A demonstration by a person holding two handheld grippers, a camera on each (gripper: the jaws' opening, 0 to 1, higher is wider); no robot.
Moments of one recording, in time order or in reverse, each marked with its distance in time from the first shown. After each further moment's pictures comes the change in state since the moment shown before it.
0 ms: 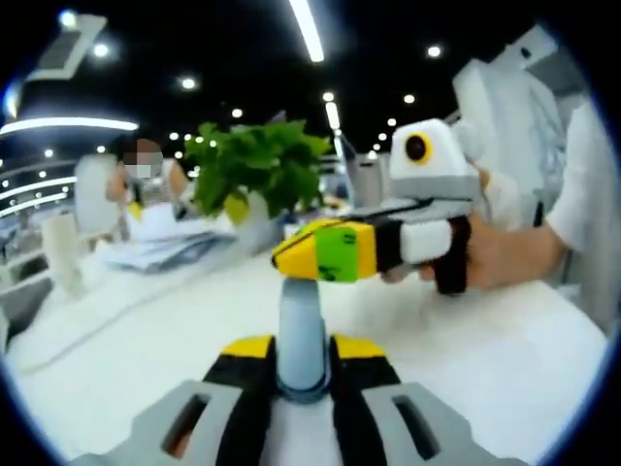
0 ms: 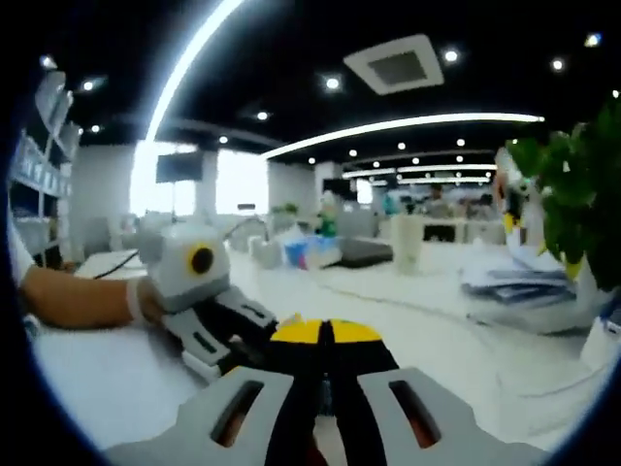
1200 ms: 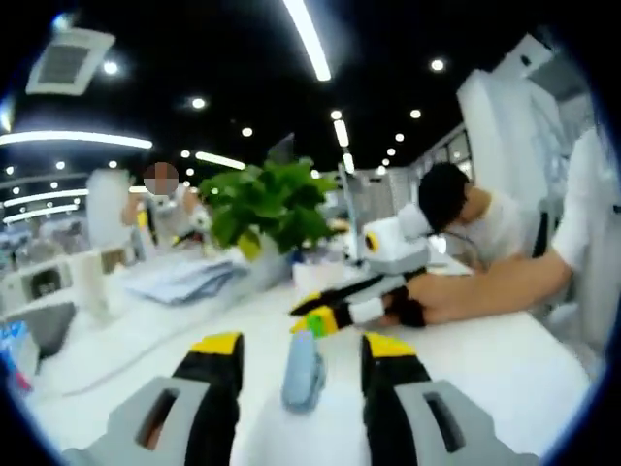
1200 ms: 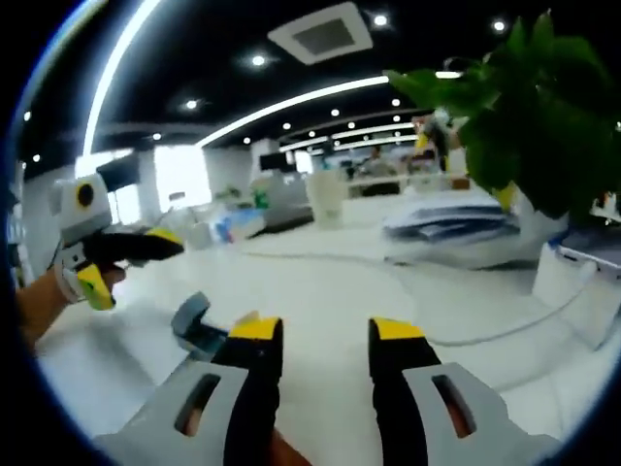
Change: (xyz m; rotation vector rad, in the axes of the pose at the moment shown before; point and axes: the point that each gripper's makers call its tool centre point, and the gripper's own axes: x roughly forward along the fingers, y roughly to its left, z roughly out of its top) left arm -0.053 -0.016 0.053 0.016 -0.063 0.049; right arm -0.018 -0.077 -0.056 0.161 0.165 -0.221
